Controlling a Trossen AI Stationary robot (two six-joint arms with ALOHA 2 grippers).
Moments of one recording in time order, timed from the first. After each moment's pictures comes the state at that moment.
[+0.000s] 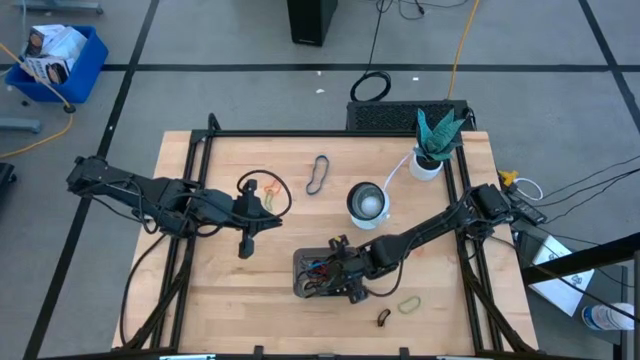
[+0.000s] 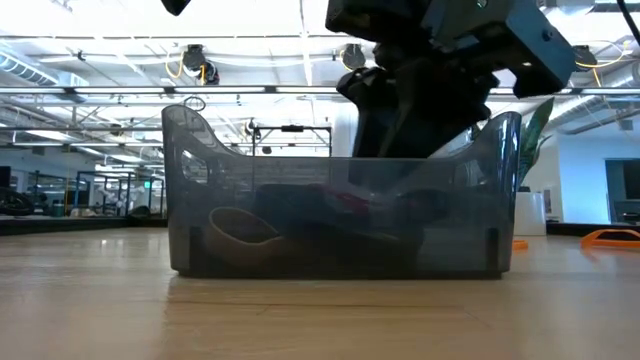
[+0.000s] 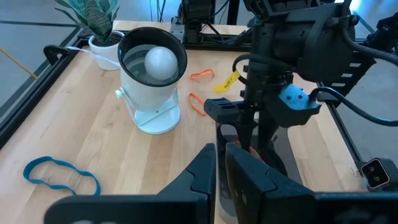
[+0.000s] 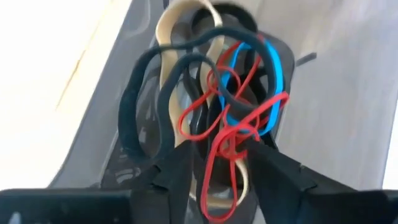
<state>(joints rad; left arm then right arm) -0.28 1.06 1.01 -0.45 -0.24 -0.19 0.38 1.90 1.30 -0.47 0.16 -0.05</state>
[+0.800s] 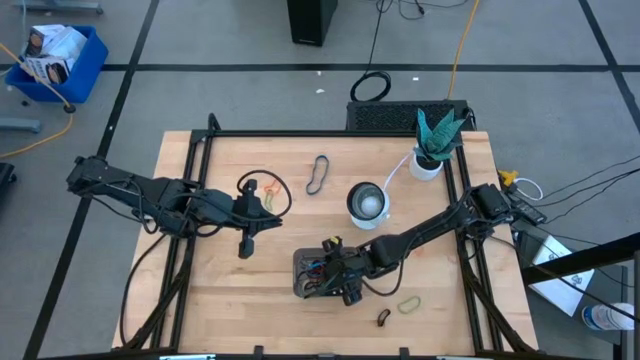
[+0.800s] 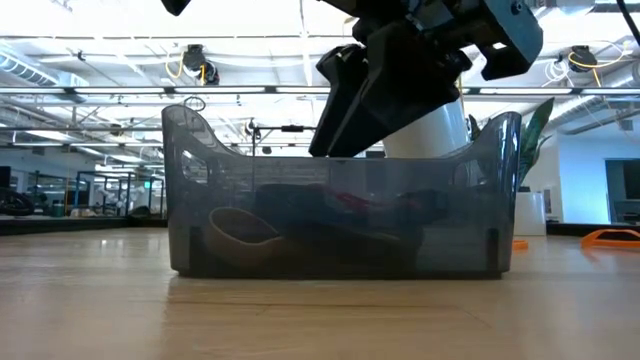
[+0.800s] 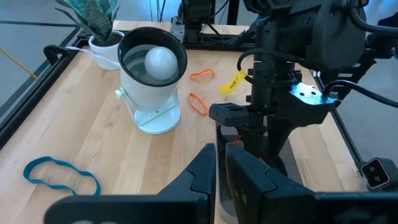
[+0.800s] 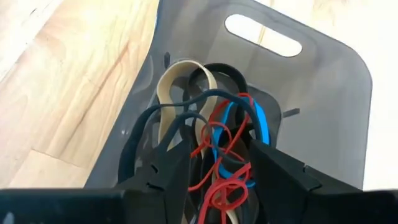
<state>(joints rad) -0.28 1.06 1.01 -0.45 -0.24 -0.19 0.38 1.90 1.30 -0.33 0.16 -0.10</state>
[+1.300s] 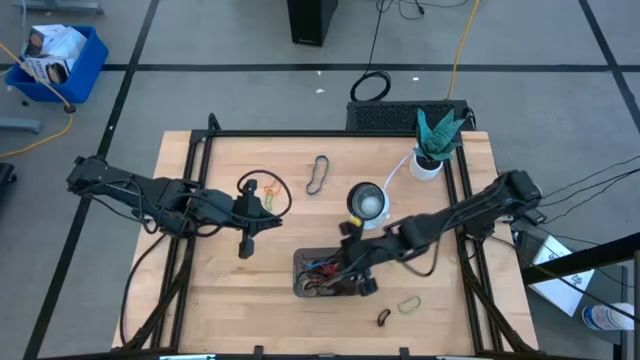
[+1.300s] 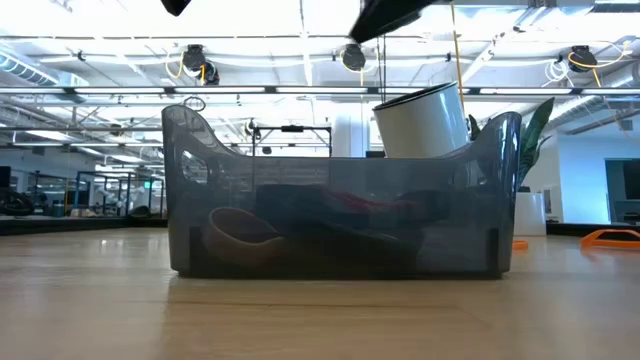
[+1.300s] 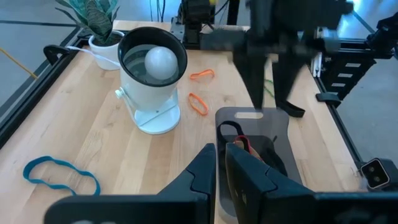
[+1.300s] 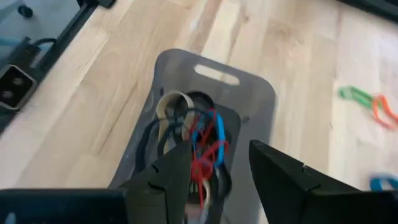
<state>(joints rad) -0.28 1.06 1.01 -0.44 -0.24 -0.20 0.37 1.63 1.30 -0.50 0.16 -0.04</state>
